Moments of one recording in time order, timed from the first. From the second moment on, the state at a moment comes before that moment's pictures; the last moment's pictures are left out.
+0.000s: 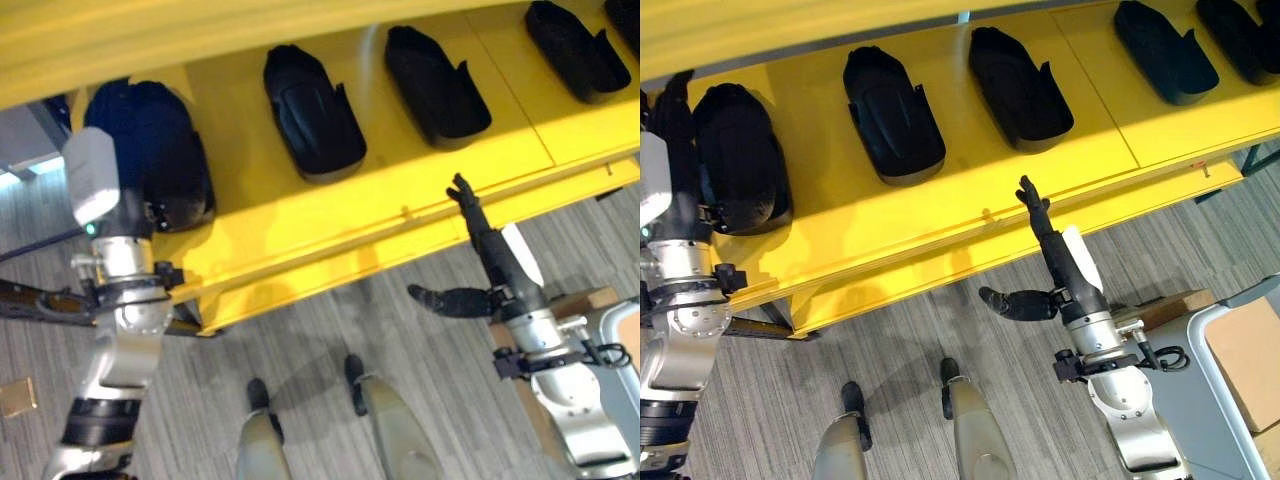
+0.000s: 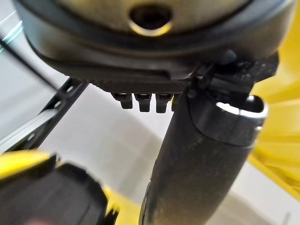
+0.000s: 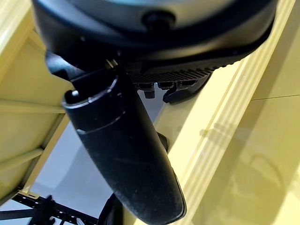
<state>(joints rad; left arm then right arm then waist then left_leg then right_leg) -0.26 0.70 0.12 -0.12 0.44 0.02 0.42 0.08 -0.56 0.02 -0.35 0.00 -0.19 -0.02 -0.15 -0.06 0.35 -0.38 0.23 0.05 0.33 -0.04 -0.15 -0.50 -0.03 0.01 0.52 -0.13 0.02</state>
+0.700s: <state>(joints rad) -0.04 0.71 0.21 -0.29 0.45 -0.06 0.42 0.09 -0.56 -0.01 -0.35 0.00 -0.19 -0.02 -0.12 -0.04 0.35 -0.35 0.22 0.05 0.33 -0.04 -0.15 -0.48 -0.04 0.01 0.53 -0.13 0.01</state>
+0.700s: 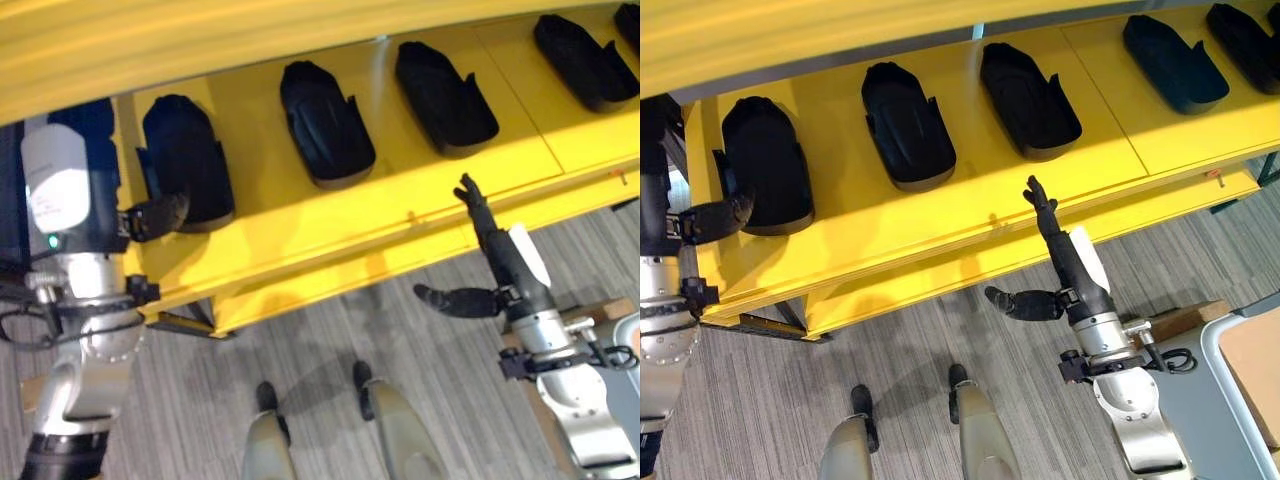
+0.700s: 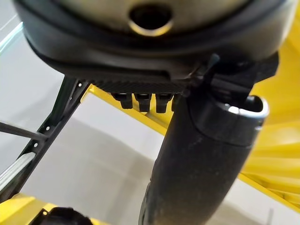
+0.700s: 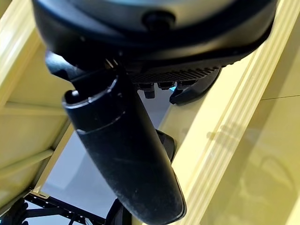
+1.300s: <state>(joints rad) 0.22 0.57 0.12 -0.30 0.45 -0.09 0.40 0.13 -0.57 -0.02 -0.35 0.00 -0.19 -0.06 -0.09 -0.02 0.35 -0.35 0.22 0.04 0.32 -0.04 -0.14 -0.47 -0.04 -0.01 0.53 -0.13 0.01</state>
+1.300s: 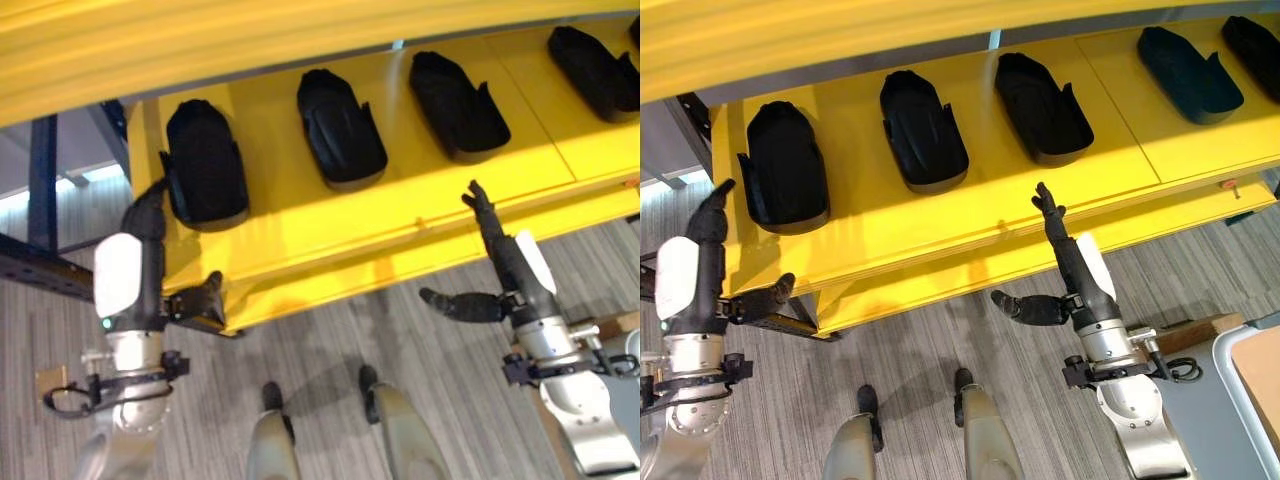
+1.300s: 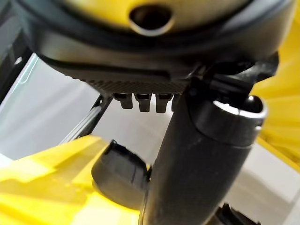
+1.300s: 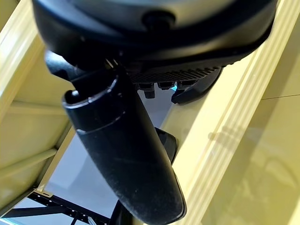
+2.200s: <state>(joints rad) 0.25 0.57 -0.04 -0.08 0.57 -0.09 0.39 0.15 -0.59 -0.02 -0.35 -0.04 -0.22 -0.14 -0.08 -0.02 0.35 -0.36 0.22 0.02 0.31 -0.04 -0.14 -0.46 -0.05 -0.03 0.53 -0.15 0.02</state>
